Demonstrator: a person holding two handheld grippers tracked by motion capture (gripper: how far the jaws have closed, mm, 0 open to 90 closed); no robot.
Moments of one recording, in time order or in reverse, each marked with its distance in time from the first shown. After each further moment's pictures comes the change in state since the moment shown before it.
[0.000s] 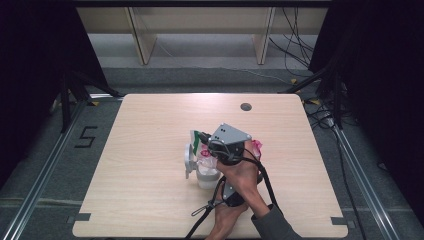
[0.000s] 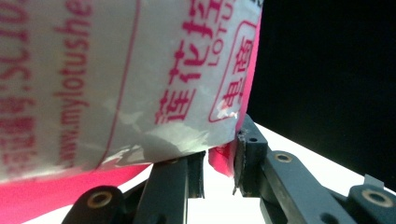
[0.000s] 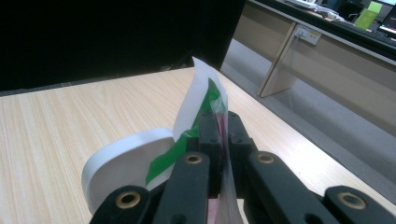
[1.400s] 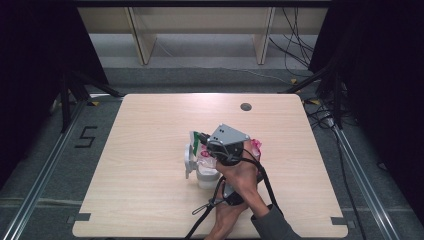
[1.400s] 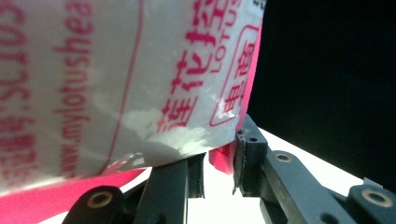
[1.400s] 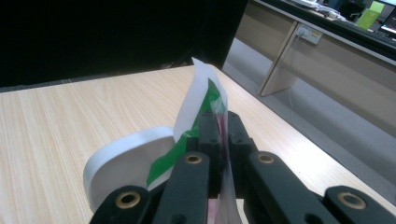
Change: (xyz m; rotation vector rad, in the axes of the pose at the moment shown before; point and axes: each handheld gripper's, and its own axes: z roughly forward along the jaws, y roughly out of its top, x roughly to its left) left arm 0.001 0.002 0.003 0.001 -0.005 -0.002; right arm 0.001 0.000 0.001 0.005 0.002 -0.017
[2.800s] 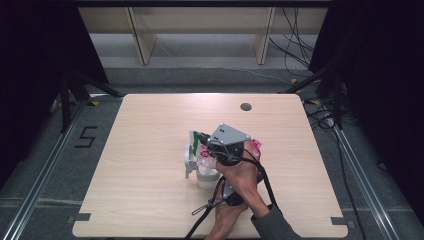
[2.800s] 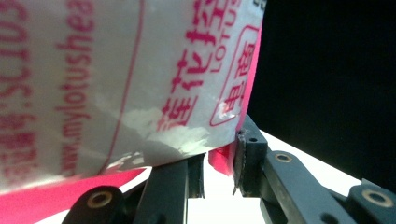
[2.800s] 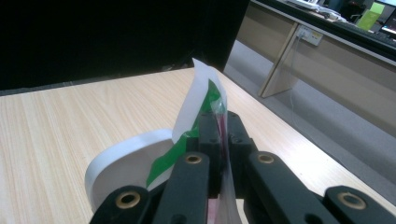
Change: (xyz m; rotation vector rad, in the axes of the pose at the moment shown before) left arm -0.001 0.000 -0.001 -0.005 0.002 -0.004; right arm 0.001 0.000 -0.001 0.001 0.012 0.020
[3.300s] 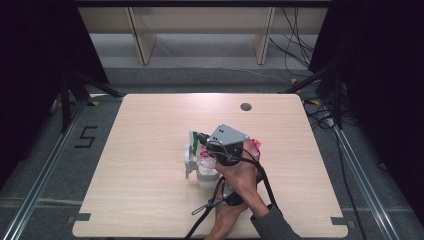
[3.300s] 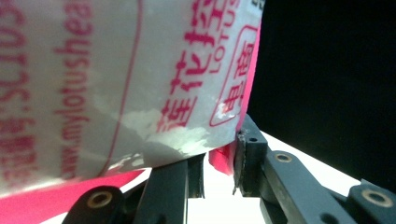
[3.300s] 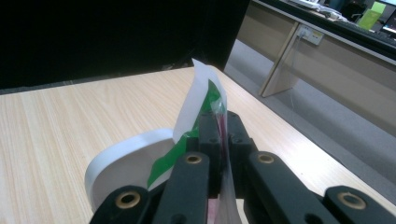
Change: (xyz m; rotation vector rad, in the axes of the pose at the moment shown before) left arm 0.000 0.000 0.000 -0.001 0.001 0.000; right arm 0.000 0.000 0.001 -0.006 -0.011 -0.016
